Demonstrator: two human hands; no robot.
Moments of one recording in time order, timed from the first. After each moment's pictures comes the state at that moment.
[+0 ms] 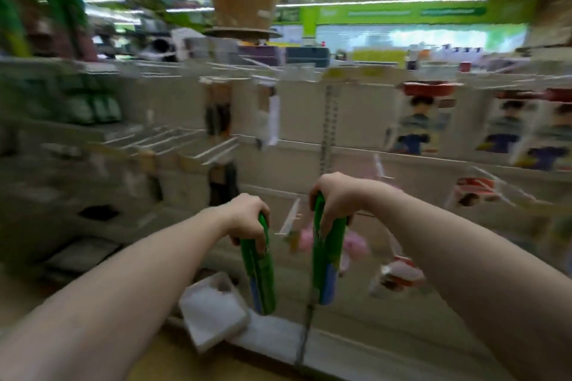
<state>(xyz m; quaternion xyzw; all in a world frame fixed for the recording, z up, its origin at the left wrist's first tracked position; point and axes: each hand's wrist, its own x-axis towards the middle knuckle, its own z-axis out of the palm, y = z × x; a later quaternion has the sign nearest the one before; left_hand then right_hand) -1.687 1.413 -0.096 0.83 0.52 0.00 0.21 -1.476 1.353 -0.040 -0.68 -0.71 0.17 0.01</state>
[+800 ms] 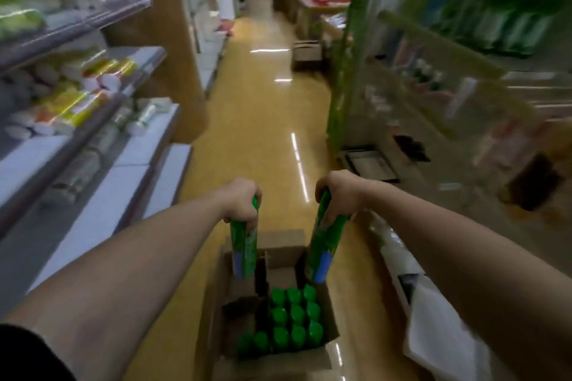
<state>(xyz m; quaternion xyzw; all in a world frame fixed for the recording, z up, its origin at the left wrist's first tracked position) -2.239 1.346 -0.224 0.36 0.90 0.00 0.26 -2.101 1.530 -0.195 -0.21 -0.93 0.20 -0.21</state>
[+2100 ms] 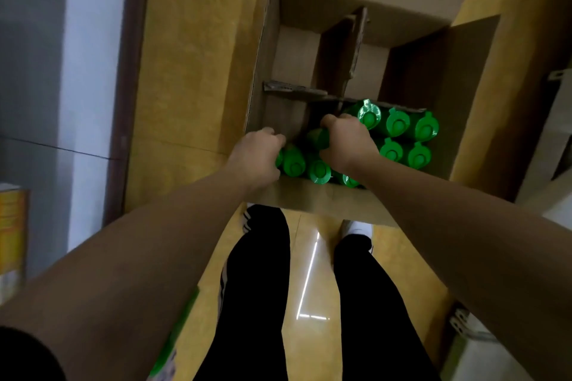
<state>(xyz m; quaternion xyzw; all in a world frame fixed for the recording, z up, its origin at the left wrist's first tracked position) -2.288 1.220 -0.803 0.27 0.85 0.05 0.44 -2.240 1.404 -0.798 -0.15 -0.89 0.21 -0.36</state>
